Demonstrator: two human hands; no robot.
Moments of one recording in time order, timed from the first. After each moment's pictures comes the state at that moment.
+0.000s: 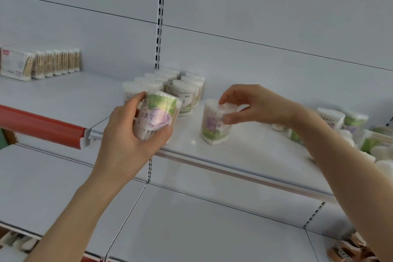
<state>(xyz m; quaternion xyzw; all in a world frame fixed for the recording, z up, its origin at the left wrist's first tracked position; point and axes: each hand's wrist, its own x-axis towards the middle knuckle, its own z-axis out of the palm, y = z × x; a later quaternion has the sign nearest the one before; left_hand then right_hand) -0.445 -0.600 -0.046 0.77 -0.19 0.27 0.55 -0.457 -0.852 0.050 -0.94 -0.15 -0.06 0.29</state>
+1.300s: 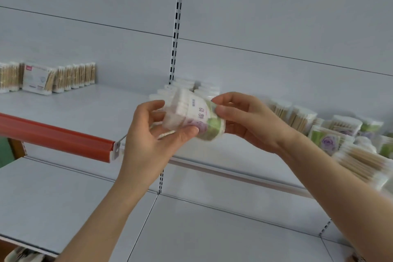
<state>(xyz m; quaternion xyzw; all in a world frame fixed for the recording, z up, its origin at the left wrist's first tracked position) -0.447 -0.586 -0.025 0.60 -0.22 0.17 0.75 -0.471 -0.763 0.038 -0.74 -0.15 -0.02 0.66</state>
